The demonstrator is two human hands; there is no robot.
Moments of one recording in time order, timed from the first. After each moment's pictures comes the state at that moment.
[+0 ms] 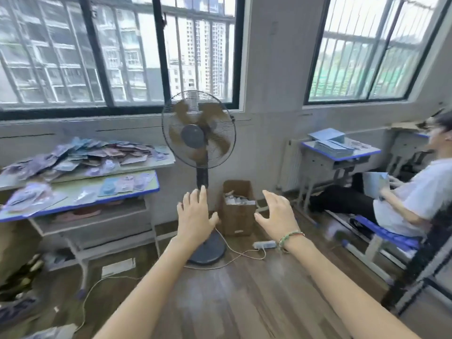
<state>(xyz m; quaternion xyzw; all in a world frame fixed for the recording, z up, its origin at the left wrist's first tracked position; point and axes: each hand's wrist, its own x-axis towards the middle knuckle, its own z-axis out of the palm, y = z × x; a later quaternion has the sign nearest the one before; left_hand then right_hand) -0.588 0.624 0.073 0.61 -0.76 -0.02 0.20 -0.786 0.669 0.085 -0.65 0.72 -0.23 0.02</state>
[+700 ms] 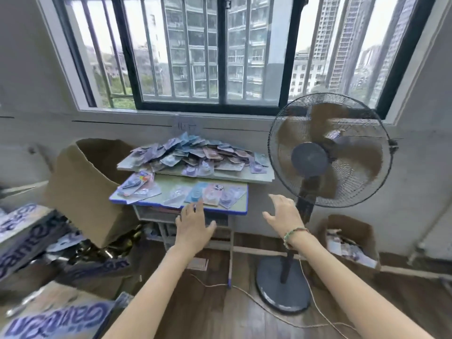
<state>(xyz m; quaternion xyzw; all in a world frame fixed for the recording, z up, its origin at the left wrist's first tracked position) -0.387 0.397 0.038 0.81 -0.56 -0.04 0.19 -0.595 0.305 0.058 -0.81 0.55 -0.18 0.11</state>
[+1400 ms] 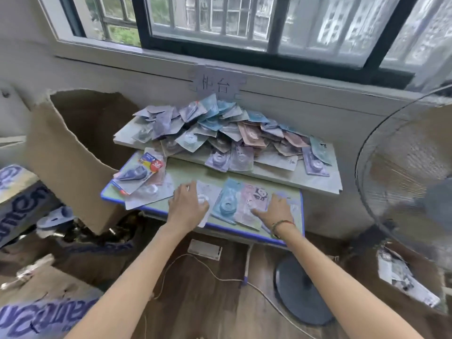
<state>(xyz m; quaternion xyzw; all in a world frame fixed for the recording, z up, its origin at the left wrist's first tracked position) -0.144 0.176 -0.036 0.85 -0.48 -0.13 0.19 -0.340 0.072 -0.048 -0.73 0.63 -0.04 0.25</state>
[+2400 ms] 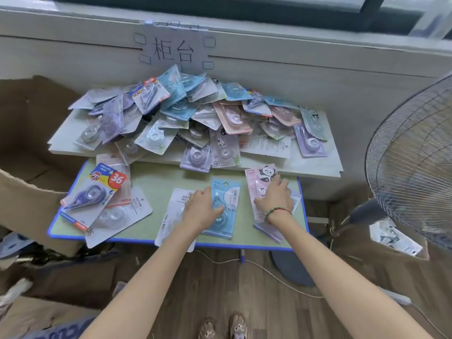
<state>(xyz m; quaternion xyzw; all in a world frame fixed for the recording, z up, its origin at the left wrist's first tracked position) -0.133 0.048 -0.091 0.78 -0.55 -0.28 0.07 -0.301 -0.019 -0.083 -0.66 0.72 -0.01 0.19</state>
